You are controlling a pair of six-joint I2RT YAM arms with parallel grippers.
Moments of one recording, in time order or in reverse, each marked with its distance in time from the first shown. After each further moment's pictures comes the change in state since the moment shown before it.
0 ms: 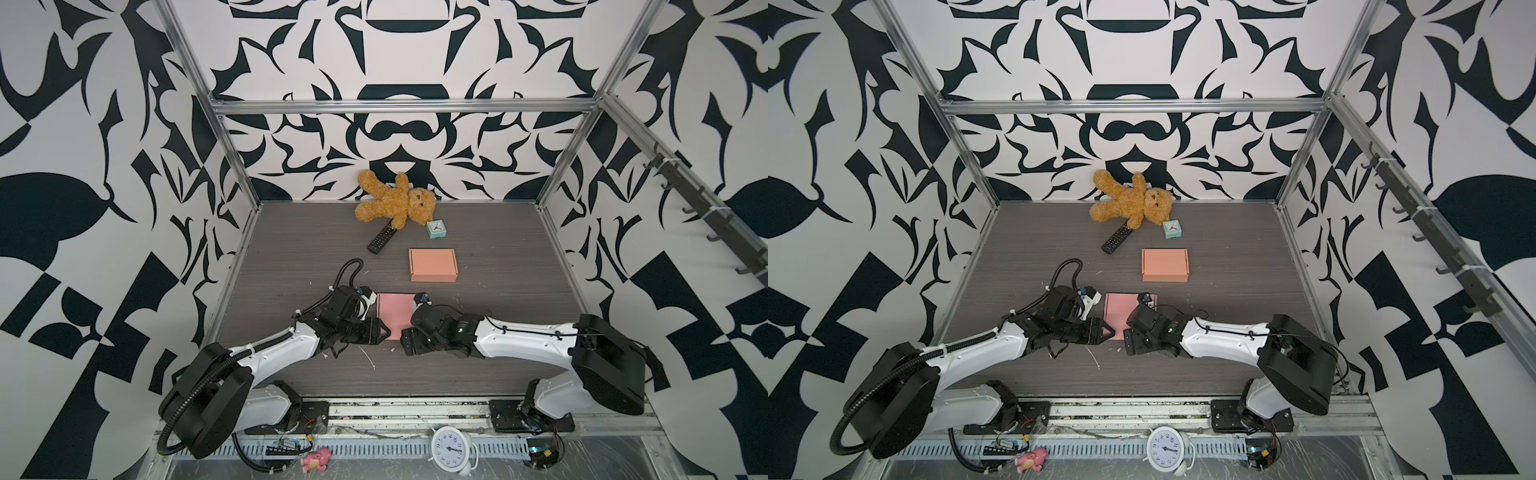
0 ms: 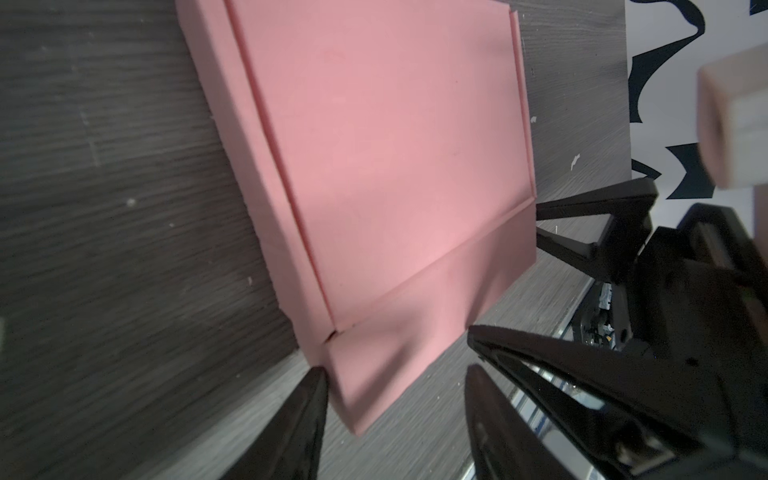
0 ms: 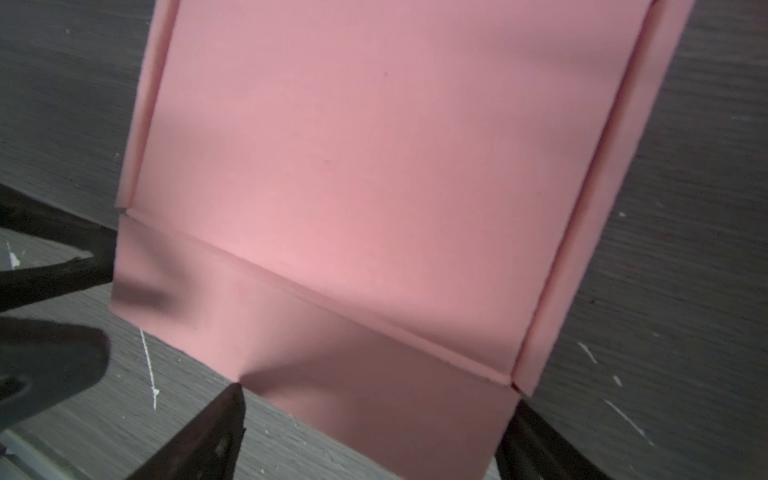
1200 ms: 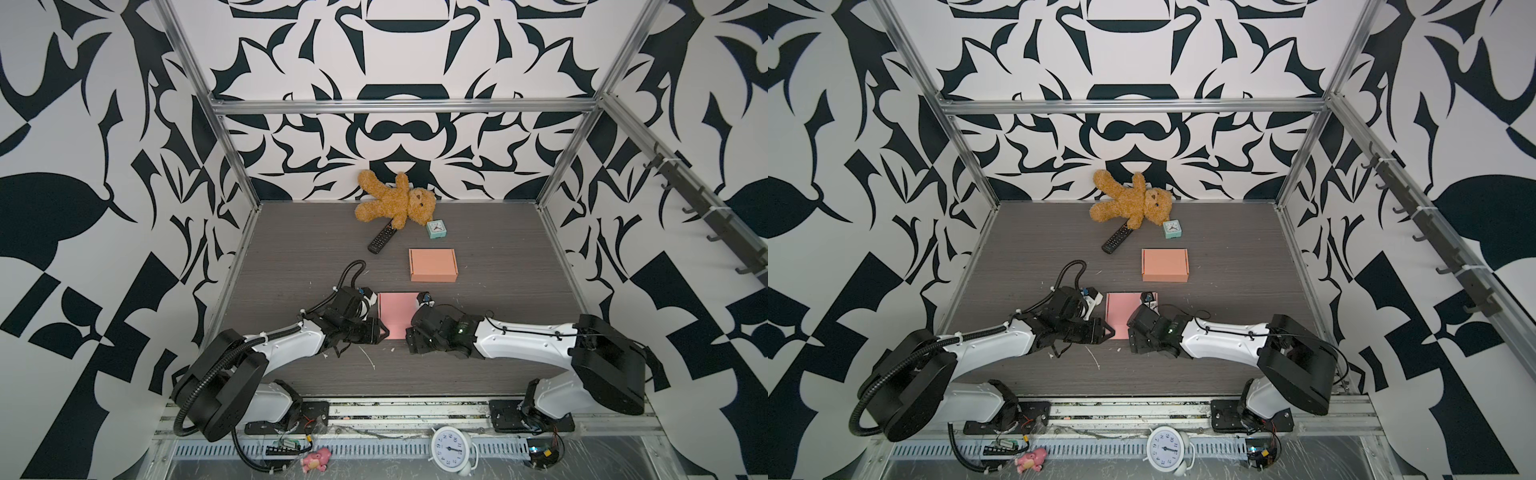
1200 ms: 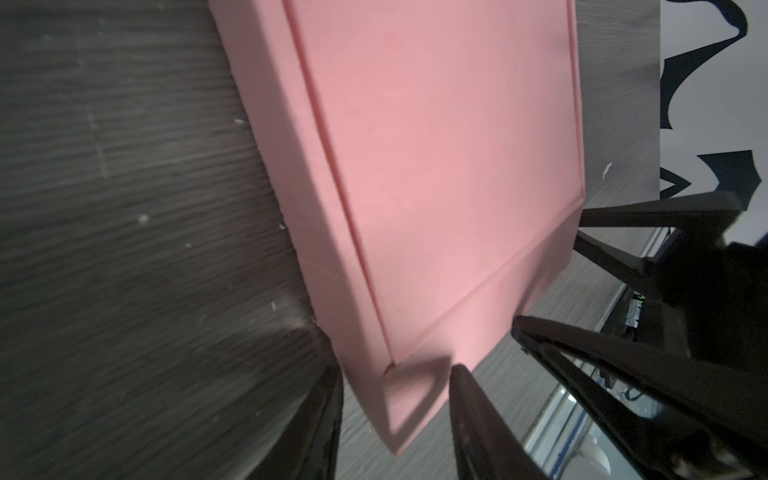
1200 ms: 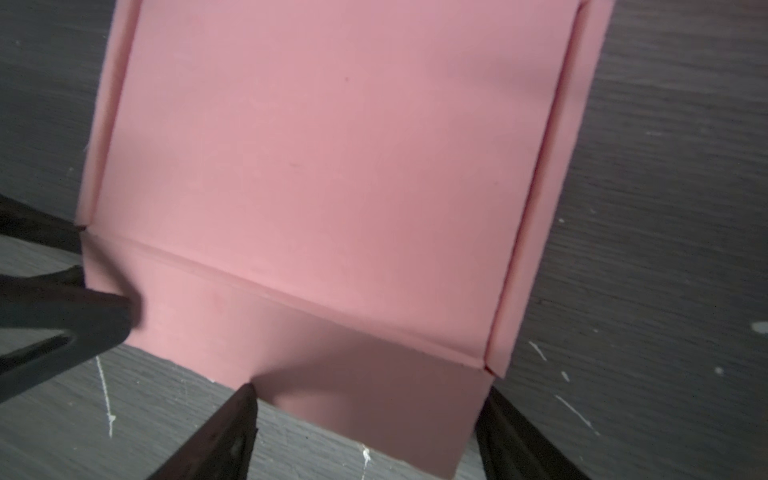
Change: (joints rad) left arm 0.000 0.091 -0.008 0.072 -0.027 -0.007; right arm 0.002 0.000 -0.007 -0.014 0.083 0.003
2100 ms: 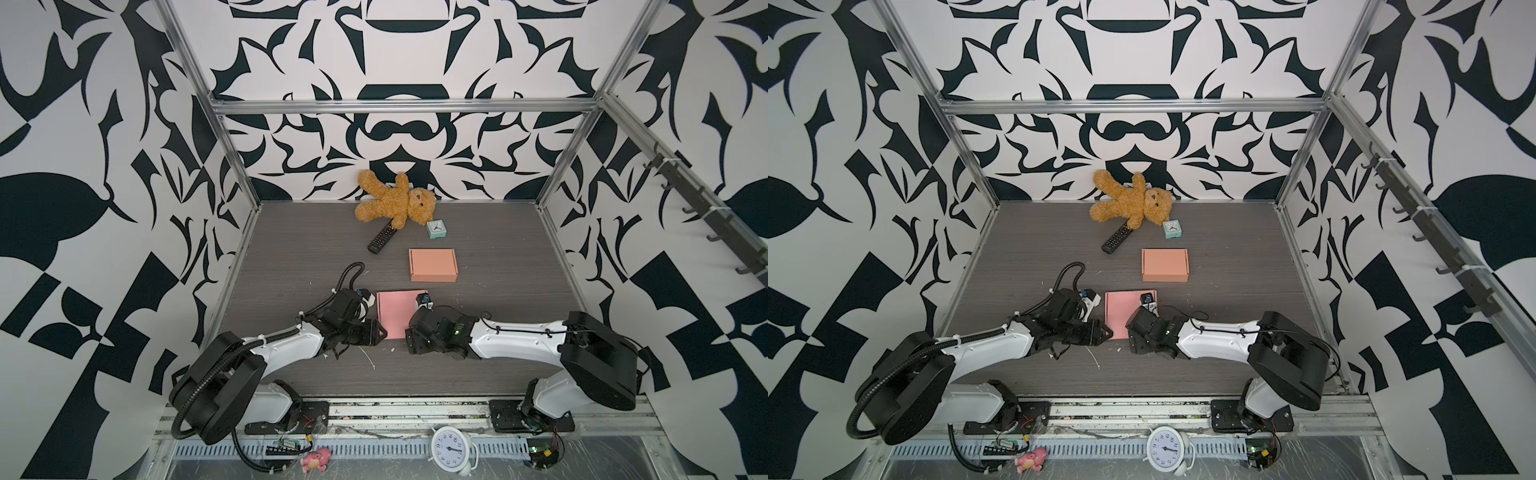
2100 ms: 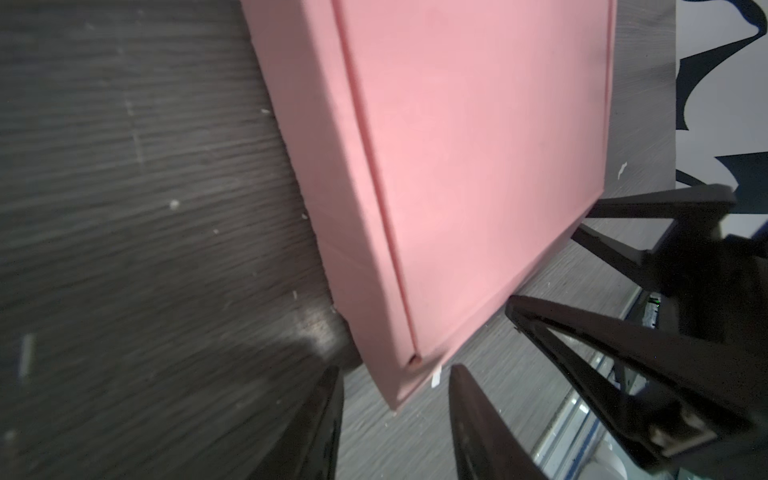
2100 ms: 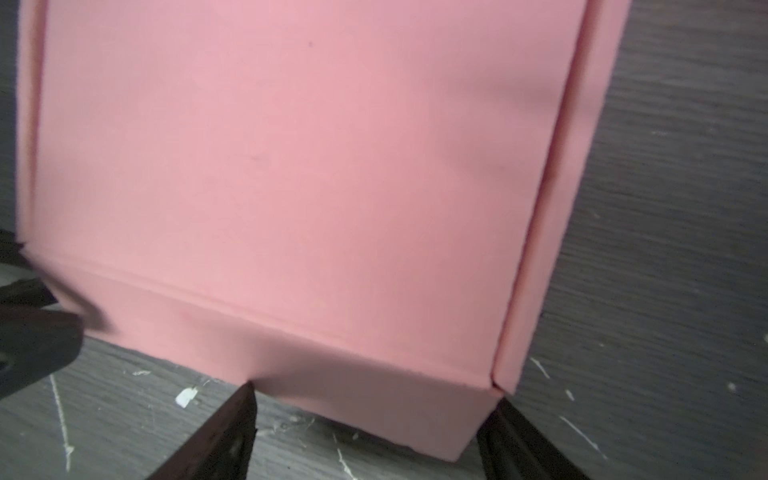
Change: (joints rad) left arm 0.002 -0.040 -0.022 -0.013 -0.033 0.012; right arm 0.000 0.042 -0.009 0.037 0.029 0.000
